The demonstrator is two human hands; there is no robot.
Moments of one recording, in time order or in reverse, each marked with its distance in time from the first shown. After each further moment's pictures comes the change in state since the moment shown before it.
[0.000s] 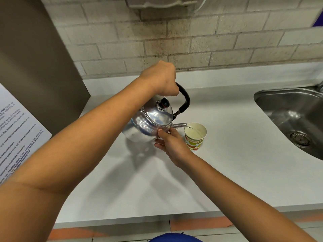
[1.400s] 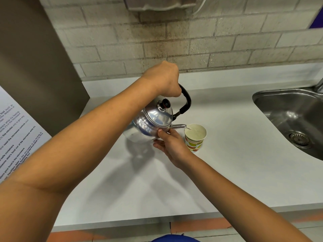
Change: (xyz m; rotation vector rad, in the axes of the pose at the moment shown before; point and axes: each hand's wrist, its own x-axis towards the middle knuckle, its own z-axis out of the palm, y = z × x) left_hand -0.003 0.008 -0.006 0.043 -0.010 0.020; right_hand -0.002 -0.003 0.003 0.059 -0.039 -0.012
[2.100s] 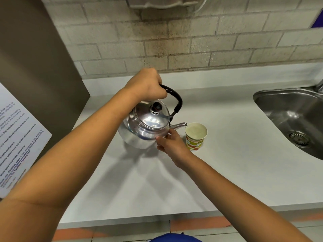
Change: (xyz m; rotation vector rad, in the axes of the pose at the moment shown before) left_hand -0.011 -0.042 0.019 -0.241 0.037 -0.125; right_hand 0.000 0.008 -0.006 -0.262 0.042 0.003
